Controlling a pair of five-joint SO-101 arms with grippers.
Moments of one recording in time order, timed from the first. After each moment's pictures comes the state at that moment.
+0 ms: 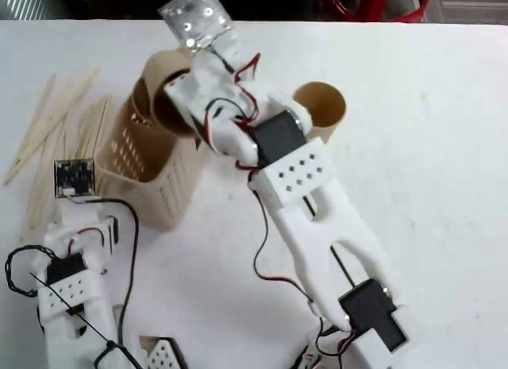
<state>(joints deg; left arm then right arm) -31.6 -55.1 84.0 34.8 -18.8 -36.7 -3.9 -17.0 53.1 10.0</state>
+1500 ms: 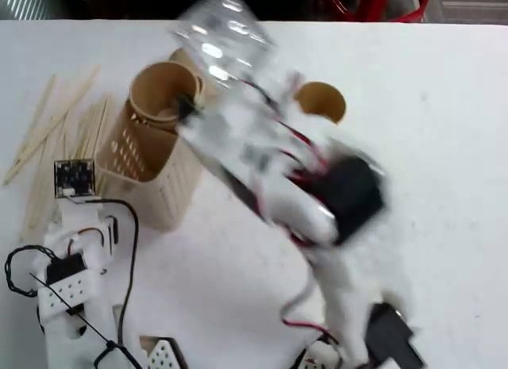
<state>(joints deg) -31.6 -55.1 84.0 34.8 -19.0 -42.0 -14.4 -40.3 92.0 9.8</state>
